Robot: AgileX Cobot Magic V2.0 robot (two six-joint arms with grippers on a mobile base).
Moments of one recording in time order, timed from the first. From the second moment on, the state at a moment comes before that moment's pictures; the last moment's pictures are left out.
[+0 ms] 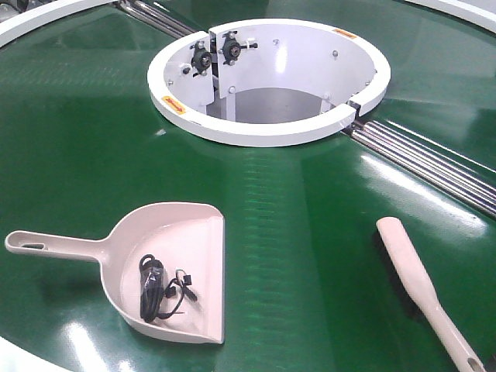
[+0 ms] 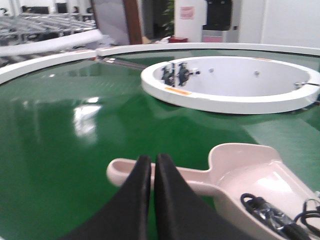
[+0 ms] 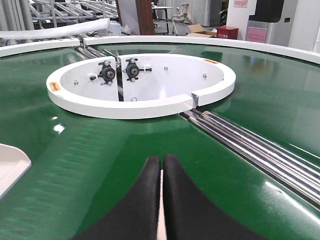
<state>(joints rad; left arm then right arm) -0.08 0.17 0.03 0.06 -0.06 -0.02 0.14 0.21 -0.16 0.05 0.14 -0.07</state>
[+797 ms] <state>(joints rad) -0.08 -0.01 0.03 0.08 0.17 -0.06 0.14 0.21 -0.16 0.05 0.14 -0.07</state>
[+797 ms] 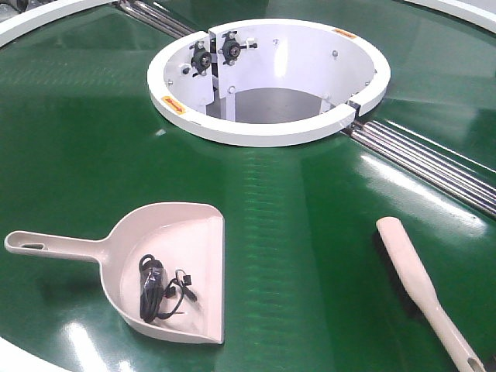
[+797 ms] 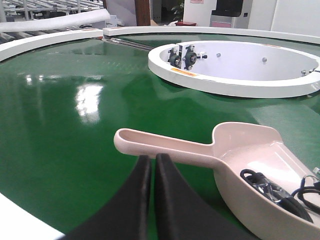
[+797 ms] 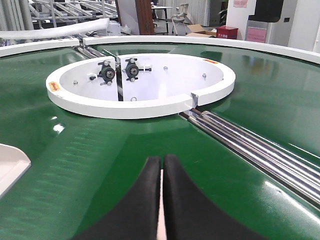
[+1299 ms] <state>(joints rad) -0.08 -0.01 0.03 0.08 0.17 -0.06 0.14 0.21 -0.16 0.05 0.14 -0.07</state>
